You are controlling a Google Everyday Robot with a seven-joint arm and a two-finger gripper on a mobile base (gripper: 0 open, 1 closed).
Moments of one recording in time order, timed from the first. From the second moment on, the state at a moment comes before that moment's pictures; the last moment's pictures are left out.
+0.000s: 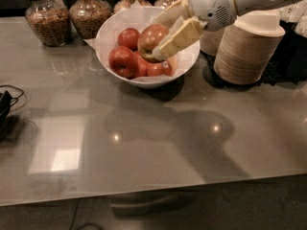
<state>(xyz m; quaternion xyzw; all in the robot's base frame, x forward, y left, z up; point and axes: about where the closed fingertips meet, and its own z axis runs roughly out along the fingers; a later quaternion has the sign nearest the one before) 0.563 -0.028 1.018 -0.63 0.59 0.28 0.42</state>
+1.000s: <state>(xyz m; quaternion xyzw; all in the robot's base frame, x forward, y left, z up) 0.543 -0.009 1.017 -0.65 0.59 0.24 0.41</state>
